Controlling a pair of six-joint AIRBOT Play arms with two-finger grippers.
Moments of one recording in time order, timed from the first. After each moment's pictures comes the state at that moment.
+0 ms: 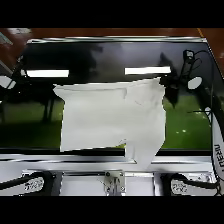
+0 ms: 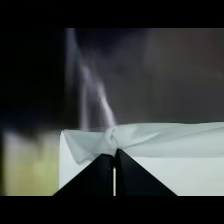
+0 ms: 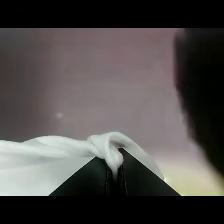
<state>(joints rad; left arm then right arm) 0.11 -1.38 1.19 1.06 -0.76 -1.32 -0.05 -1.47 1.19 -1.08 0.46 1.19</state>
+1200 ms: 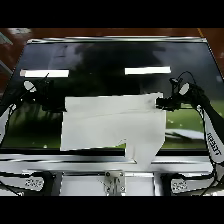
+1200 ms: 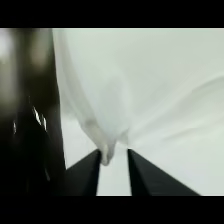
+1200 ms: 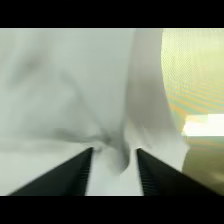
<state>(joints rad) 0.07 -1.58 1.22 1.18 -1.16 -1.38 -0.08 -1.59 1.19 -1.33 0.99 1.46</state>
